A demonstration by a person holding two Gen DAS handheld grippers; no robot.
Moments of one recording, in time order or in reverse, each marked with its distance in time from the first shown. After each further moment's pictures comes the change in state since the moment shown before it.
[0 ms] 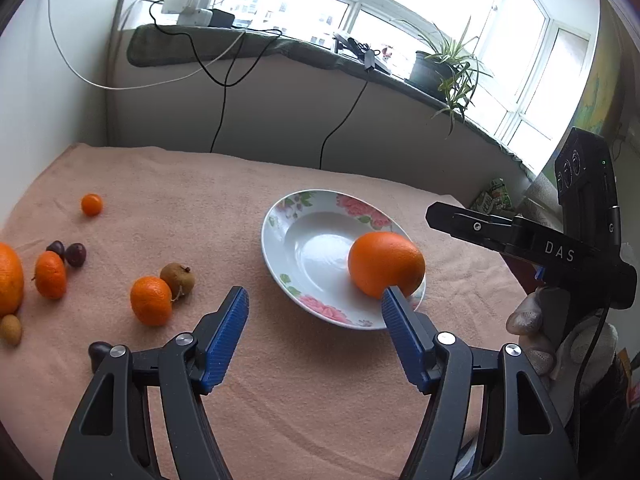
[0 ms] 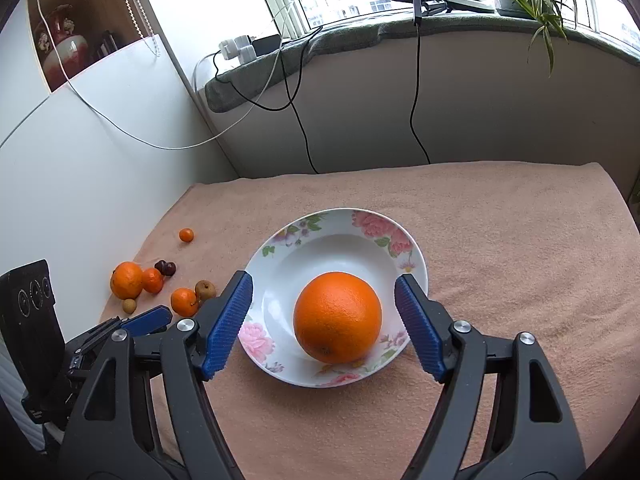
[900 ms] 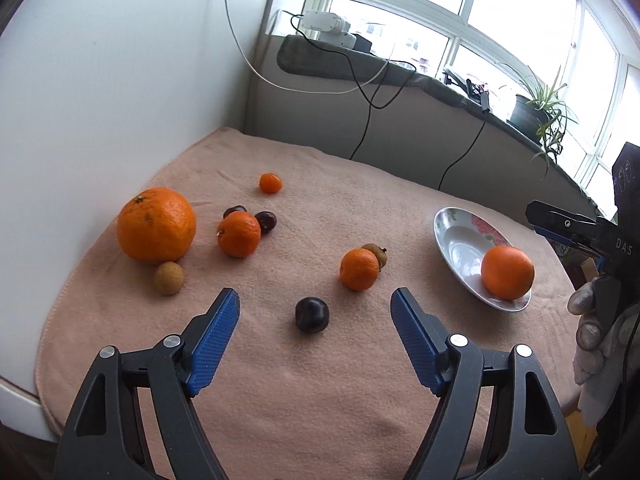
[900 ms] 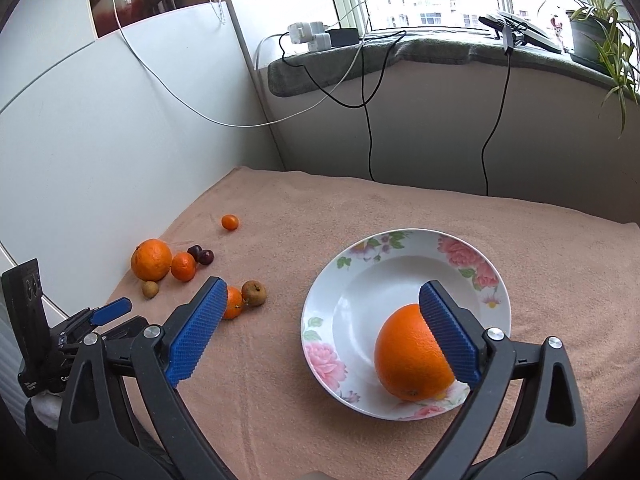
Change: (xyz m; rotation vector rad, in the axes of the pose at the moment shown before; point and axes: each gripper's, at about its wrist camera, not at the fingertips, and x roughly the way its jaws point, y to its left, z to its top) left arm -0.068 0.099 -0.034 -0.162 -0.093 0.311; right arm 0.034 0.087 0.007 -0.191 0.032 0.079
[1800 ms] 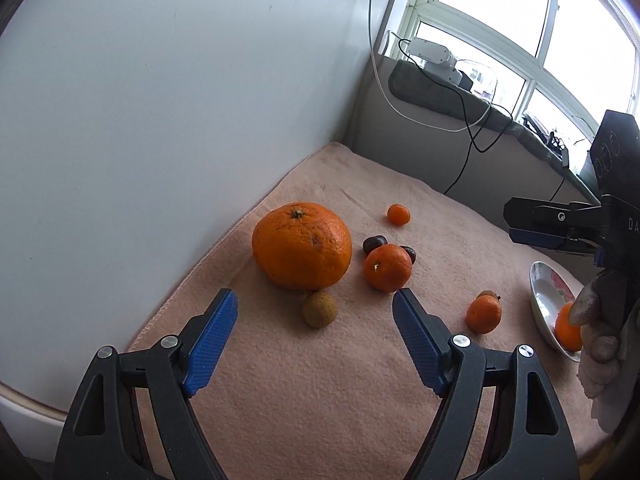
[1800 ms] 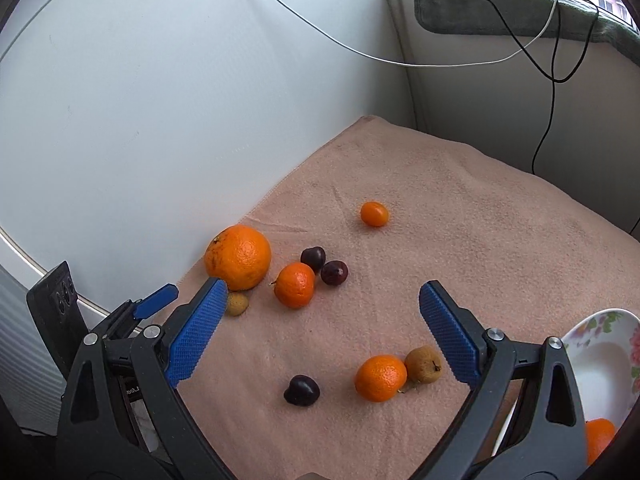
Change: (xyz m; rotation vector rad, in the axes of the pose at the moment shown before) left arm 0.006 0.088 0.009 -0.160 -0.057 0.164; right arm 0.137 0.115 0.045 -0.134 0.256 0.325
